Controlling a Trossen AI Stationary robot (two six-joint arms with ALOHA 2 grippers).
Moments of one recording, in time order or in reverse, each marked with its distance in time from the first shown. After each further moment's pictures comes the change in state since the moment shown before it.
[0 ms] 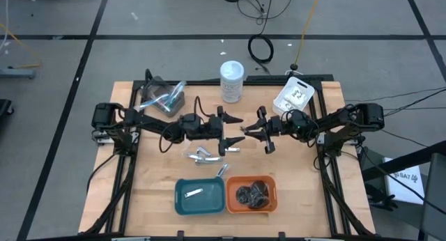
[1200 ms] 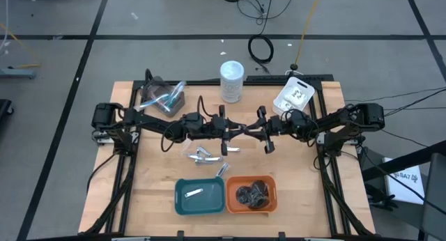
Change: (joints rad) left arm 0.003 0.001 0.056 -0.080 -0.007 0.064; right arm 0.000 -0.002 0.001 -0.024 0.003 -0.001
